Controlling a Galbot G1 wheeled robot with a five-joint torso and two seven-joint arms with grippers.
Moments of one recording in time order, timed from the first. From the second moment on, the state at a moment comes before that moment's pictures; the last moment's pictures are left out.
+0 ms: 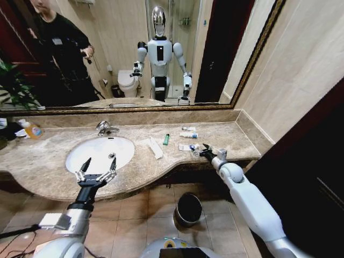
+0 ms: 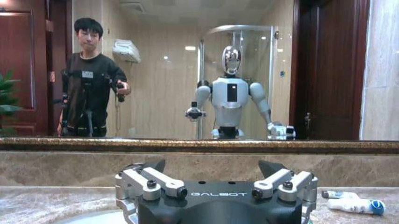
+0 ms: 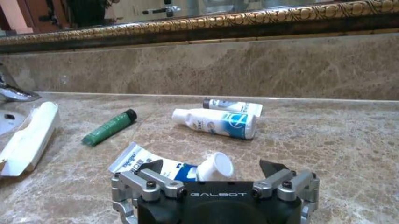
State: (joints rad) left arm 1.84 -1.36 -0.82 -2.47 -0.37 0.04 0.05; right arm -0.92 1.10 0.33 1.60 0.50 -0.34 -0.17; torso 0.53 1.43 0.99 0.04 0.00
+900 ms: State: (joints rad) left arm 1.84 -1.36 -0.82 -2.47 -0.37 0.04 0.05; right arm -0.91 1.11 0.33 1.59 0.49 -0.33 -0.20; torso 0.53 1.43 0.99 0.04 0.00
